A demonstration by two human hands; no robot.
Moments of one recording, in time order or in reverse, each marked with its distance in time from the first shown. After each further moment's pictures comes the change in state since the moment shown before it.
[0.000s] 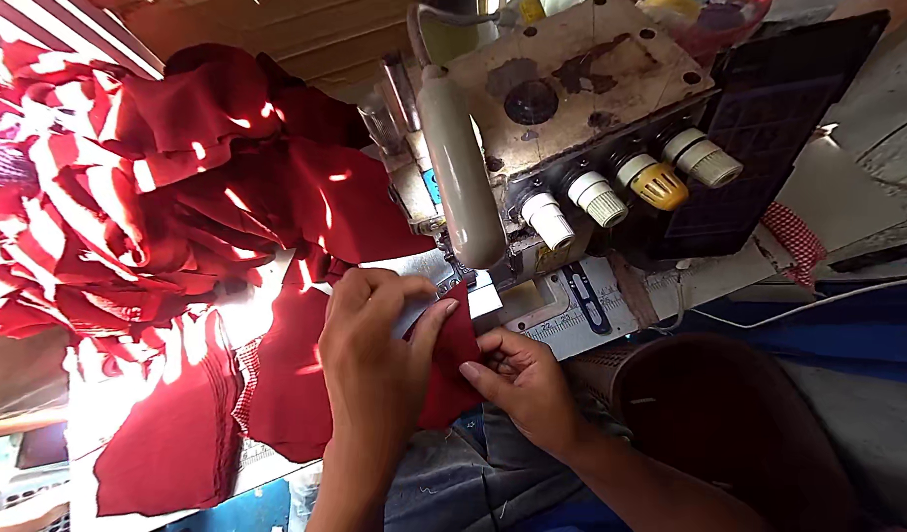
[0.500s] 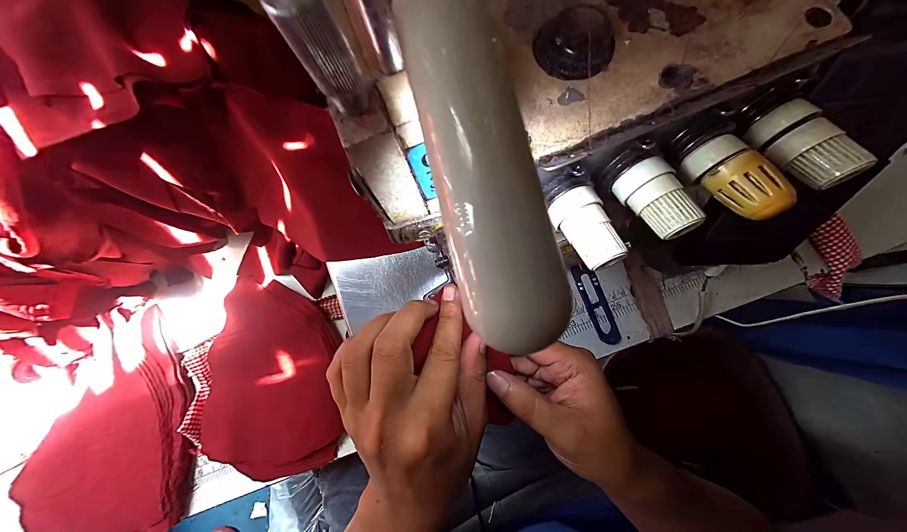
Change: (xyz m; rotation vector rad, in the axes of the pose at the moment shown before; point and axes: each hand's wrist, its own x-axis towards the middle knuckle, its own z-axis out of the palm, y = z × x) left_hand -0.035 0.024 0.036 0.163 0.132 0.054; right_hand 0.003 -0.024 -0.022 -0.044 -0.039 0.042
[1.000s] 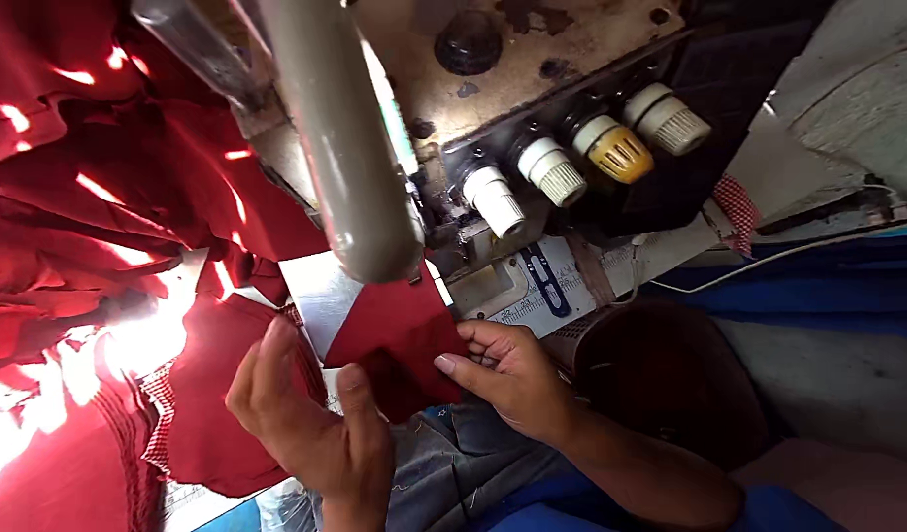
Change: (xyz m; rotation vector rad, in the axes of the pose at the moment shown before) left_hand -0.035 -0.042 -0.001 -0.425 0.097 -0.203; right_hand -0.005 0.009 0.001 -0.033 0.028 0.083
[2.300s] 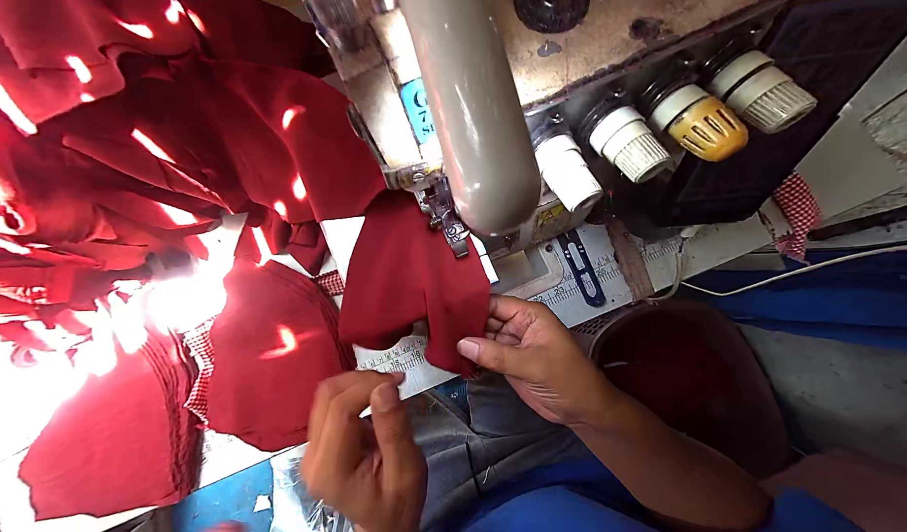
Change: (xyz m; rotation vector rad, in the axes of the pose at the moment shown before) left_hand -0.029 0.023 -0.026 -0.159 -0.074 -0.105; right_hand 0.008 -0.011 0.010 0.318 -0.074 0.214
